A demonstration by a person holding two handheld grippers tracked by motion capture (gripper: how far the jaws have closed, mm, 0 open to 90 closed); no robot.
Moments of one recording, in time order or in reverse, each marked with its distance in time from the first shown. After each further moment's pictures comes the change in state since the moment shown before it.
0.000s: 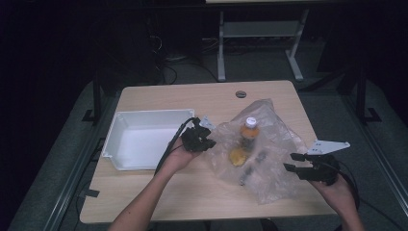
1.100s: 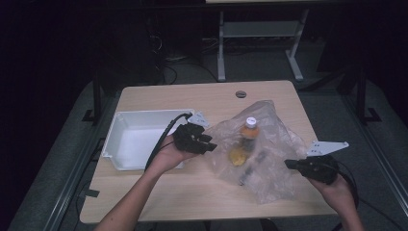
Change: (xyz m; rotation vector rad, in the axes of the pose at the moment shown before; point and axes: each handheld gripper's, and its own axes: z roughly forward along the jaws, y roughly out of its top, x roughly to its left) left arm -0.012 0.016 -0.049 -0.082 -0.095 0.040; right arm 0.002 0.001 -0.001 -0.004 0.061 -0.023
